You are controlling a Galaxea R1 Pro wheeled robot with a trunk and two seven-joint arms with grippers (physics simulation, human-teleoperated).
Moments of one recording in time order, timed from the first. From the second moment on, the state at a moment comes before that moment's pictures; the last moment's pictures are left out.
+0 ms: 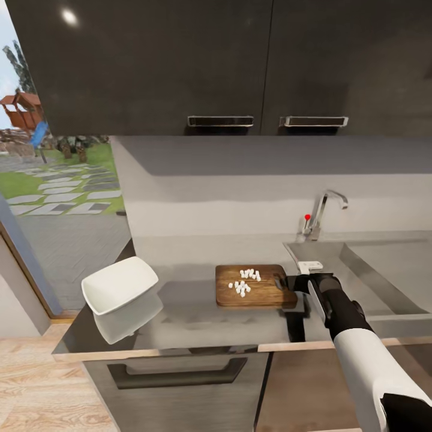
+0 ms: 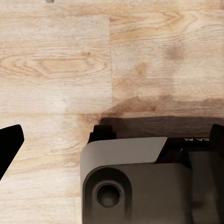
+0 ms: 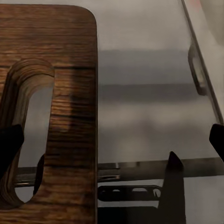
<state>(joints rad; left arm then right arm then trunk) -0.33 0.00 -0.41 0.07 0.42 -0.09 -0.03 -0.83 -0.06 -0.12 -0.82 0.18 0.69 0.16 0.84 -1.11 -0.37</state>
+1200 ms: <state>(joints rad) -0.33 0.00 -0.41 0.07 0.42 -0.09 -0.03 -0.83 -0.06 -0.11 -0.84 0.16 0.68 0.16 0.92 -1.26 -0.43</state>
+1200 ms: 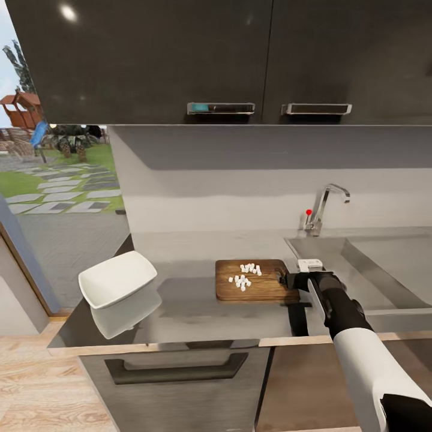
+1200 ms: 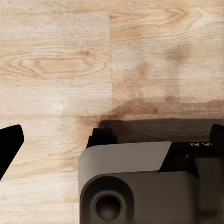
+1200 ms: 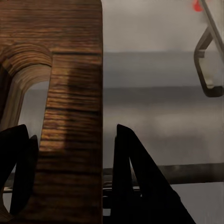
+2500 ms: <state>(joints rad) -0.33 -0.01 -0.41 0.07 0.42 -0.09 -0.03 -0.83 -0.06 -0.11 -0.82 0.18 0.68 0.16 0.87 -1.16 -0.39</state>
